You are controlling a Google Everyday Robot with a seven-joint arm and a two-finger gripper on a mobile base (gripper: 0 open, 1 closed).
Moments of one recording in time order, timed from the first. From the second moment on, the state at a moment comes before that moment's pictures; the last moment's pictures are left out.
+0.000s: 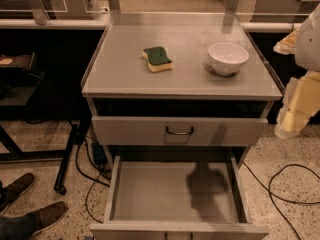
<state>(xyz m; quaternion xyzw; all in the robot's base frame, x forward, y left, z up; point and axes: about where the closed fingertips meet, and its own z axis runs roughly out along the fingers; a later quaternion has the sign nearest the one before) 0.438 -0.217 0.976 -0.60 0.78 -0.03 0.16</state>
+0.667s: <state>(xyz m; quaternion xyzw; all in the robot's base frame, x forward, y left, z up) 0.458 -0.197 0.975 -0.59 0.79 -0.06 0.18</state>
